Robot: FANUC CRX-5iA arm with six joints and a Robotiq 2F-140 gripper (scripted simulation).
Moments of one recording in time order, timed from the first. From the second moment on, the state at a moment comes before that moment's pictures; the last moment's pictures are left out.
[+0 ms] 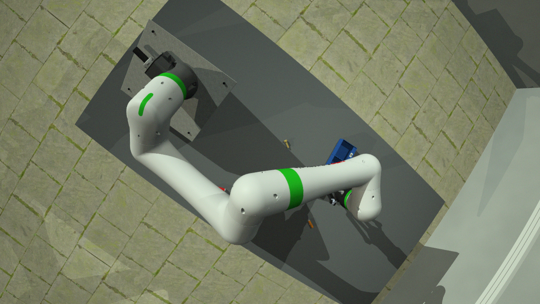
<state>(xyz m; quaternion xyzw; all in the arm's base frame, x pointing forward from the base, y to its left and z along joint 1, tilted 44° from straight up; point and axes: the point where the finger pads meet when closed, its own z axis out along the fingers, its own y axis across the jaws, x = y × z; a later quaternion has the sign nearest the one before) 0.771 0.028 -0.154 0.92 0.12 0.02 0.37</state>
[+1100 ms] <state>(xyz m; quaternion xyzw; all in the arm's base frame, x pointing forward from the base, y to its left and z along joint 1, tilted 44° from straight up) 0.770 0.032 -0.150 0.92 0.12 0.02 0.37</state>
